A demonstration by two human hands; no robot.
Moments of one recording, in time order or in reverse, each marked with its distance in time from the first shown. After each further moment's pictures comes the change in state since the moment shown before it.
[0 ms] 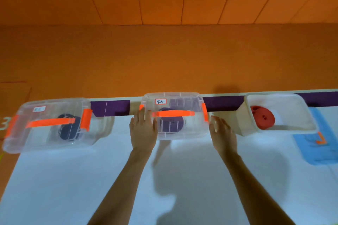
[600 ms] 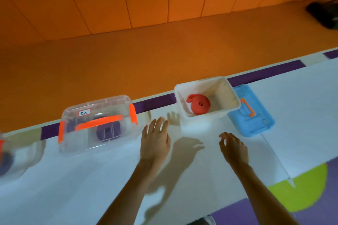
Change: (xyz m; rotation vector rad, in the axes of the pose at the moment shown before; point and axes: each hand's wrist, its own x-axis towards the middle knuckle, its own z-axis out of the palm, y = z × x) left_hand -0.085 0.242 0.068 0.107 -0.310 0.447; right_hand -0.067 0.266 -0.105 -0.159 -0.011 0.349
